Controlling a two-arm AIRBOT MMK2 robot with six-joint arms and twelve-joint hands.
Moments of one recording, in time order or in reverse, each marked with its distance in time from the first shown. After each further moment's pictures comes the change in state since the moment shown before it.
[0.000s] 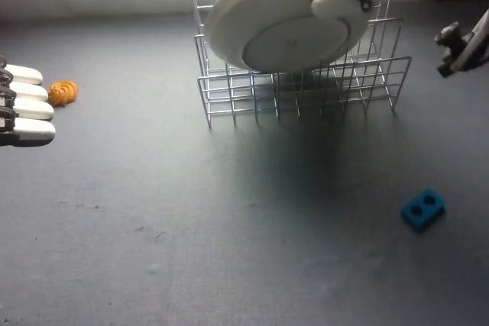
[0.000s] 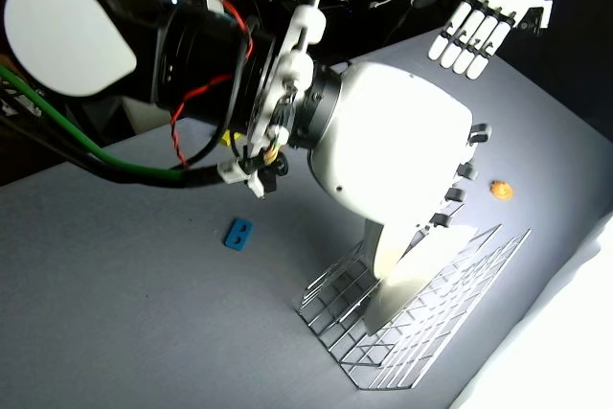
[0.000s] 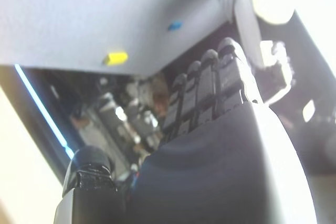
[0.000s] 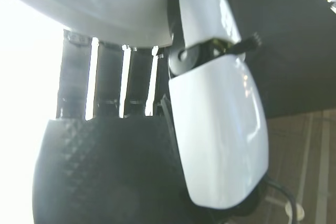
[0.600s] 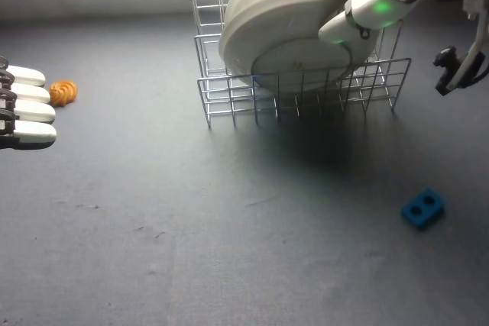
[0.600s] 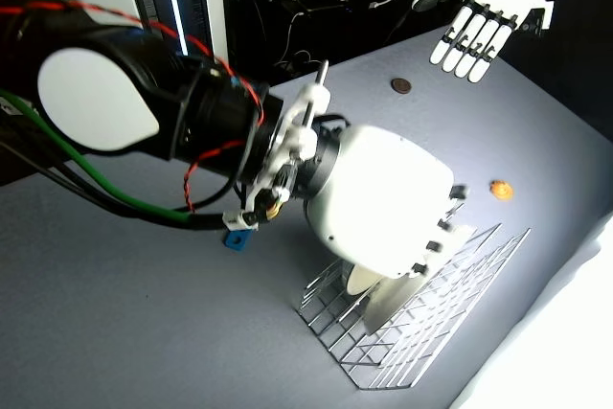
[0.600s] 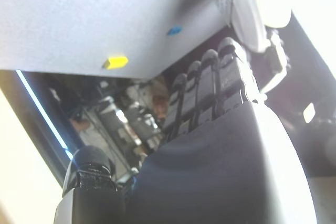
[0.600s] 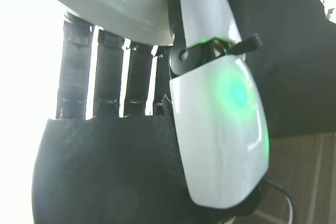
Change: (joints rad) left arm -0.029 0.000 0.002 0.025 0.002 -0.002; right arm -0.077 -0.063 0.082 0.023 0.010 -0.046
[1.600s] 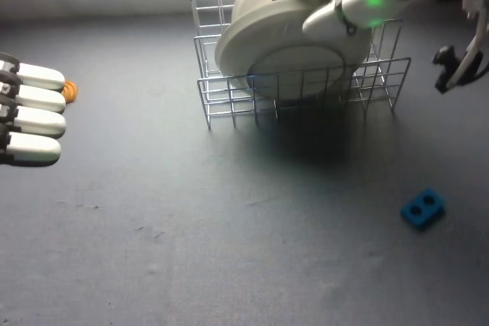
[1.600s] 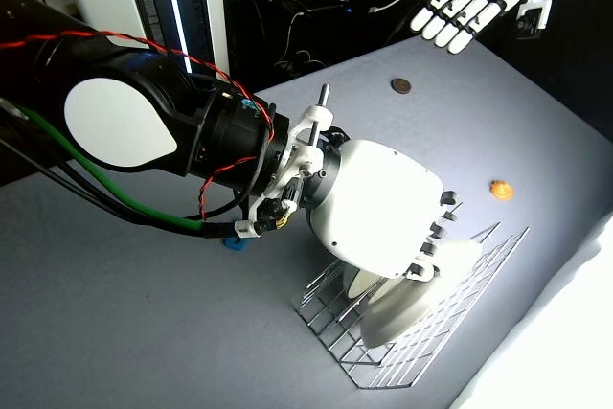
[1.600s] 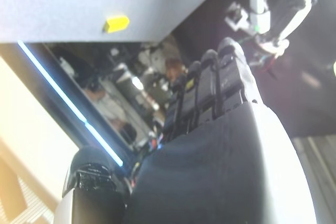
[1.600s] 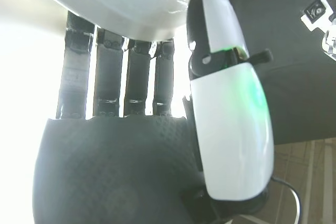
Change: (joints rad) left arm -0.109 -0.034 0.037 0.106 -0.167 -0.007; right arm 0.001 0.002 0.007 0.002 0.019 -0.022
